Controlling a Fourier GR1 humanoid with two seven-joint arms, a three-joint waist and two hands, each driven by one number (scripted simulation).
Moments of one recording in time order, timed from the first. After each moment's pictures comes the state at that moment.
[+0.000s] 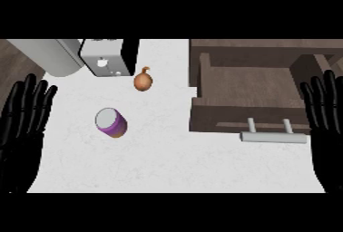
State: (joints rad) left arm 0.02 0.10 0.01 -2.10 0.00 -0.05 0.00; right arm -0.01 -0.06 0.00 -2.10 -0.01 -0.02 0.03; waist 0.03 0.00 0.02
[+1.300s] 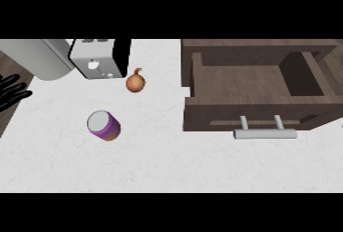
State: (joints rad) left arm -0.18 0.70 0.23 -1.47 0.79 -0.96 0.11; right arm 0.28 -0.12 -0.23 -2.12 -0.17 0.07 0.09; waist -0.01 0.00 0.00
